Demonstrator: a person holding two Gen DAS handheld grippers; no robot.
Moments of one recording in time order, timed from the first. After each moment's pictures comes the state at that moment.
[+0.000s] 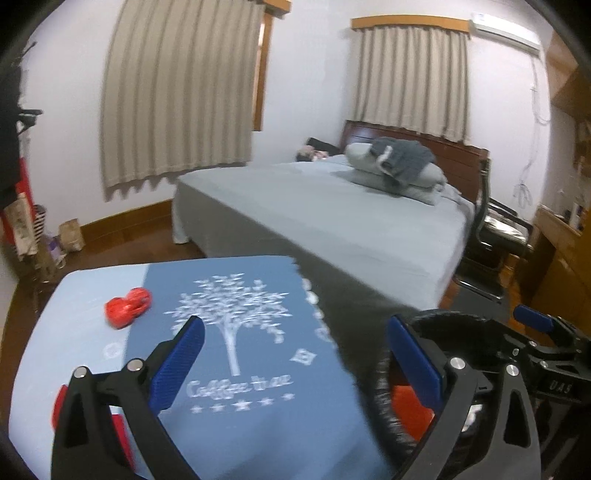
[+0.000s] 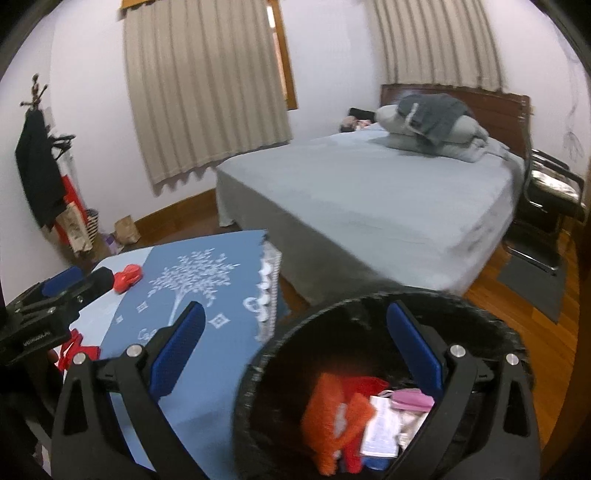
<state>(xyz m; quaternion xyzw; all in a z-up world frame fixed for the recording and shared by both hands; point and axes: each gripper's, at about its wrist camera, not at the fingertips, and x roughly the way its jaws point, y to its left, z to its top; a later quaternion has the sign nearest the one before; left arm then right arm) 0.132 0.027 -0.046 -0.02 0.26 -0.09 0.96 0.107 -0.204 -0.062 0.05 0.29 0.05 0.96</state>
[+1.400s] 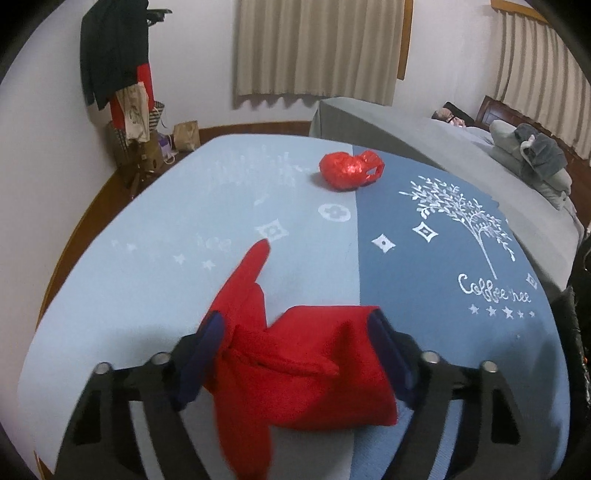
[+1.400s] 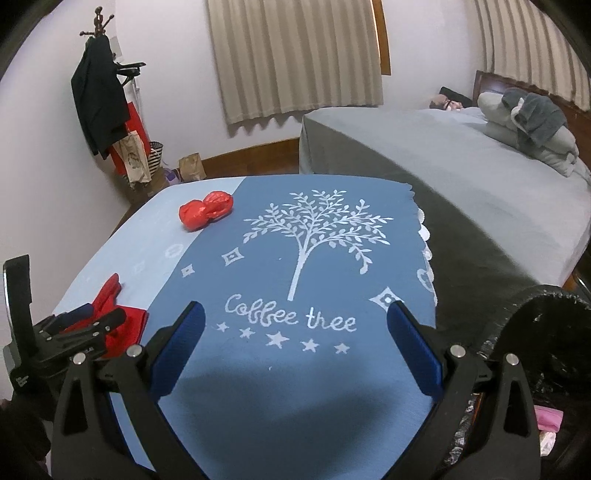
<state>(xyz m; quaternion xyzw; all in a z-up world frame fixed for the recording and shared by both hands) 0.107 0.235 -0.179 -0.09 0.38 0.13 0.91 0.165 -0.026 -0.132 -0.02 0.35 0.18 0.92</state>
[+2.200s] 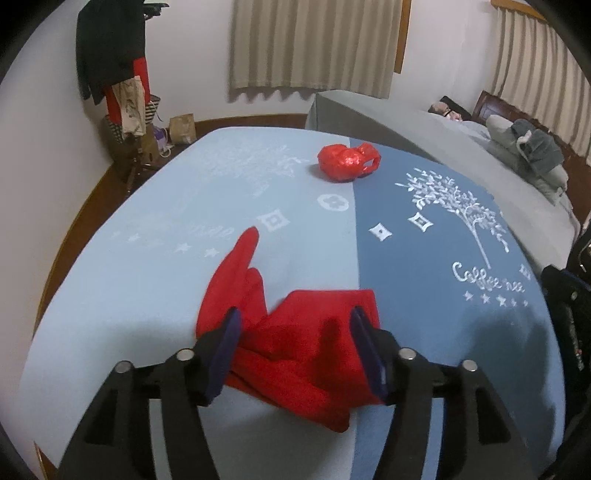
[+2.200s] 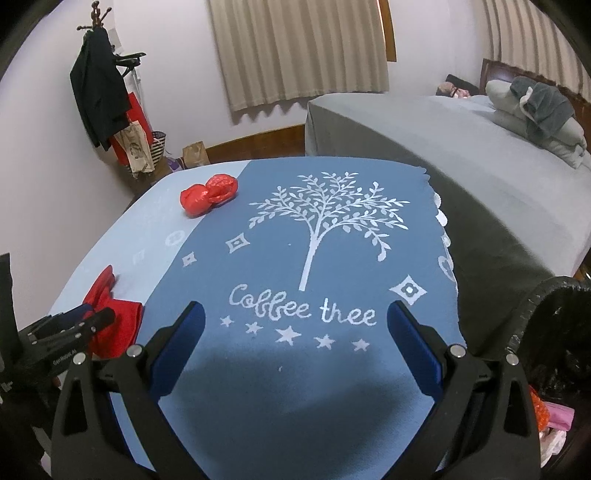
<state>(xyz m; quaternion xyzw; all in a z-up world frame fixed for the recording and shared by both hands) 0.098 0.234 -0.177 -0.09 0.40 0.12 0.91 0.175 -0.017 -0.149 -0.01 0.37 0.20 0.91</state>
